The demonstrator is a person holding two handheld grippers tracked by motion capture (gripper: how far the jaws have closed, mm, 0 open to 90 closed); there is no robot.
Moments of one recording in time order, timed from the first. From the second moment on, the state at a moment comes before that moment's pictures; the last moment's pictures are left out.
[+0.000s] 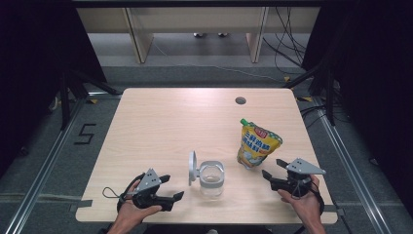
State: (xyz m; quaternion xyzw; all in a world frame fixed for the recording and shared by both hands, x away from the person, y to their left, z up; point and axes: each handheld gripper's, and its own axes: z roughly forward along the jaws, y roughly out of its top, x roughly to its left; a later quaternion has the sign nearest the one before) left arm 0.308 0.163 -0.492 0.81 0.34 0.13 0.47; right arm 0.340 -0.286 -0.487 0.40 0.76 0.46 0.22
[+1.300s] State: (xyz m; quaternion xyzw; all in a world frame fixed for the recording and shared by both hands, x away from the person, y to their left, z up) left arm 0.307 0.160 -0.494 0.80 0.34 0.12 0.48; right arm 0.386 -0.260 -0.508 0.39 0.73 0.51 0.23
